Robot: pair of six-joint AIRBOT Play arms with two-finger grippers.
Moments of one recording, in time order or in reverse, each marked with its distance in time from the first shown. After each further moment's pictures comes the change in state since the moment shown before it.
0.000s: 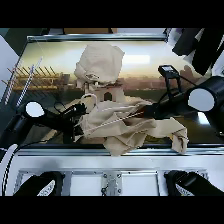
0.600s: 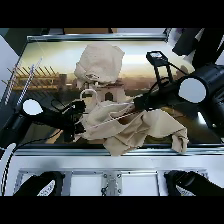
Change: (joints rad) left arm 0.000 -0.002 0.027 -0.058 -0.007 0.040; right arm 0.090 -0.091 0.139 -0.023 -0.062 -0.060
